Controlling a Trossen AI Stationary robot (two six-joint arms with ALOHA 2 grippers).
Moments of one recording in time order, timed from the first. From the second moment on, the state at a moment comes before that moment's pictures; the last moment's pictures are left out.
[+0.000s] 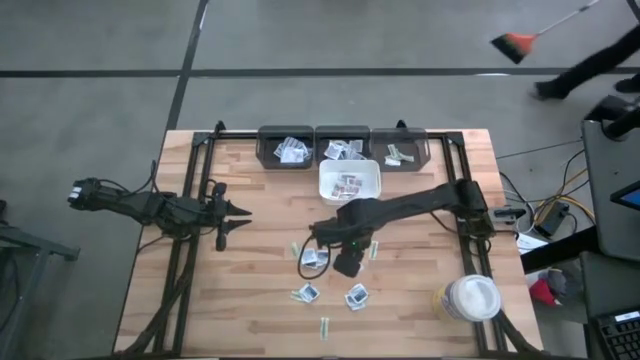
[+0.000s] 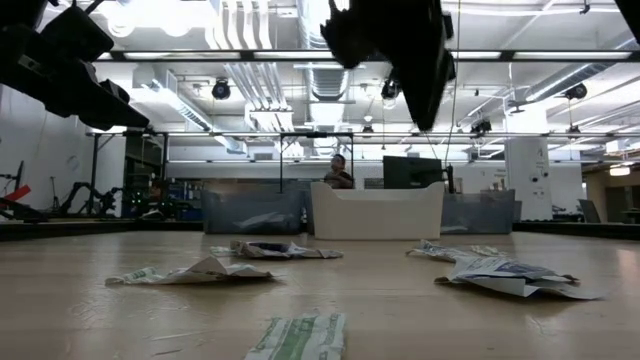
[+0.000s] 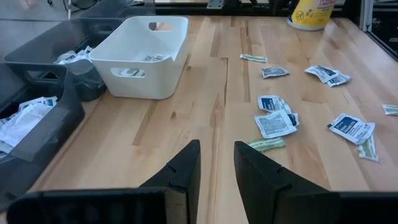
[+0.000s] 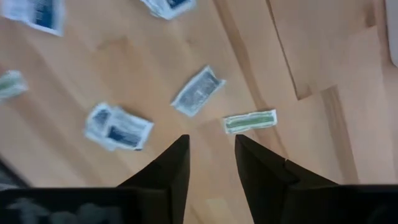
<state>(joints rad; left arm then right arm) -0.23 0.34 0.26 -0.39 -0.34 -0.13 0.18 2.06 1.90 -1.42 -0.08 0.67</state>
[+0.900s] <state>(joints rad) -0.23 0.34 0.26 -0.39 -0.34 -0.13 0.14 2.06 1.49 -0.97 -0.08 0.60</state>
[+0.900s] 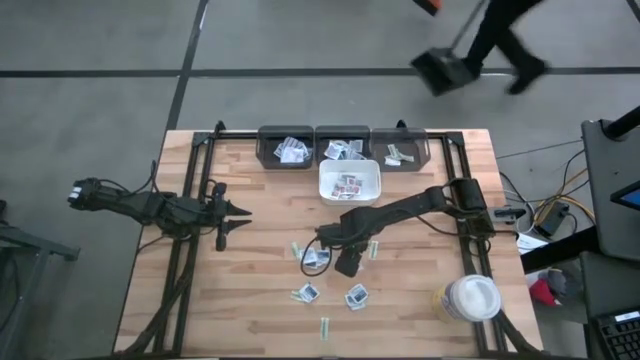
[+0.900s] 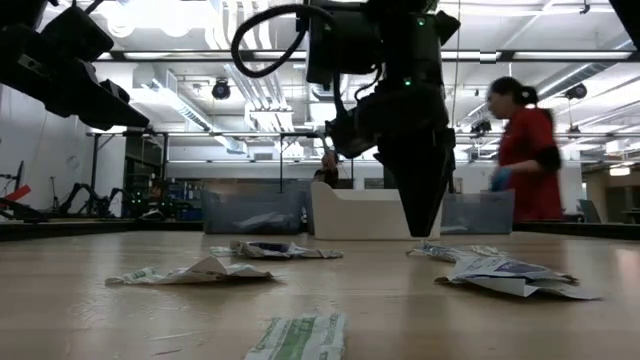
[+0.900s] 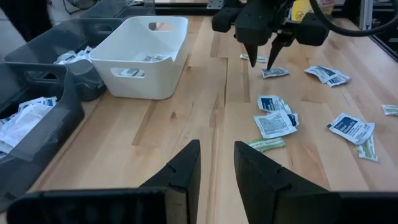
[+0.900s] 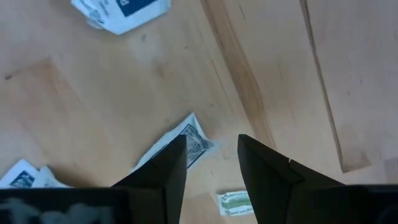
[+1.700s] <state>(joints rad) -0.23 0.34 0.26 -0.39 -0.34 -0.13 0.14 2.06 1.38 -0.88 -0.07 0.63</state>
